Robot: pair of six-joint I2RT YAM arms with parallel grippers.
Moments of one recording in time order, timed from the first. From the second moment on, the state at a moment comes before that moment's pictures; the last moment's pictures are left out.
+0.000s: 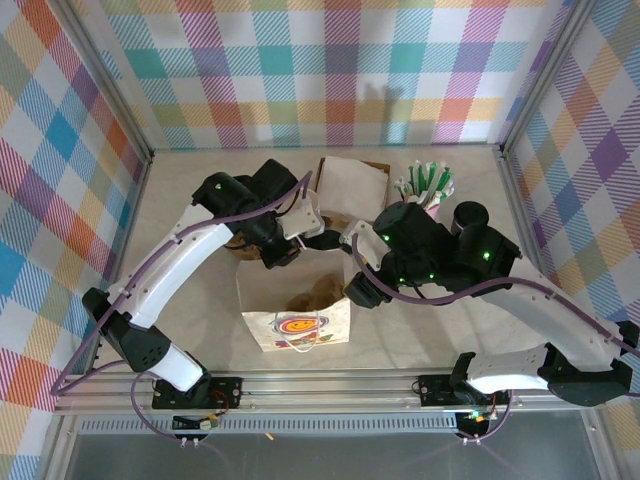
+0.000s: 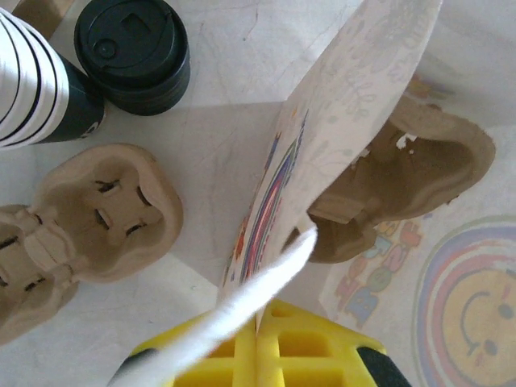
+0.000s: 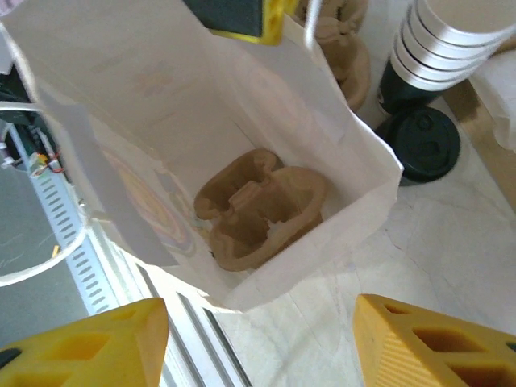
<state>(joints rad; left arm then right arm) -0.71 1.55 1.77 -1.47 0.17 0.34 1.04 1.21 1.61 -1.27 -0.02 0.05</state>
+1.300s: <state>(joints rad) -1.02 1.41 1.58 -1.21 -0.01 -0.88 0.85 1.38 1.82 -1.45 -0.12 0.14</state>
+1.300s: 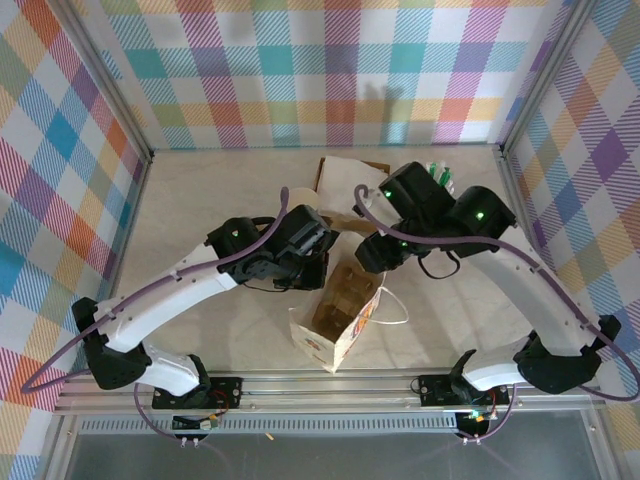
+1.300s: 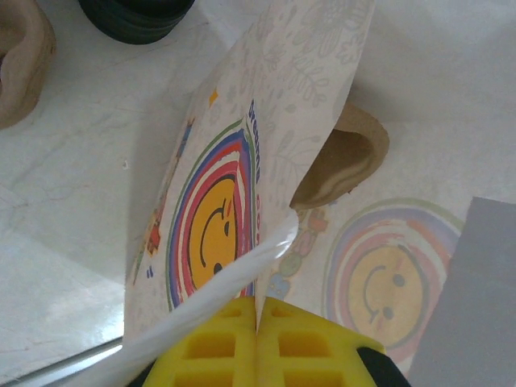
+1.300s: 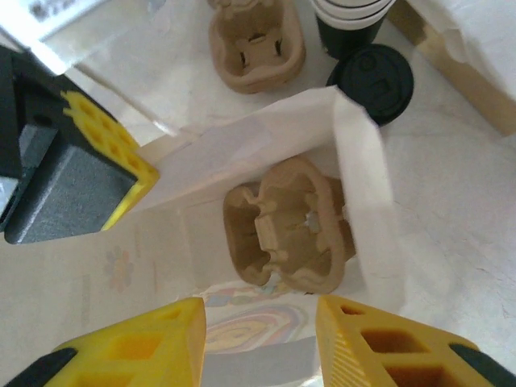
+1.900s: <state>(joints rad) -0.97 1.20 1.32 -1.06 0.04 -1.06 0.87 1.48 1.74 -1.38 -0.10 0.12</state>
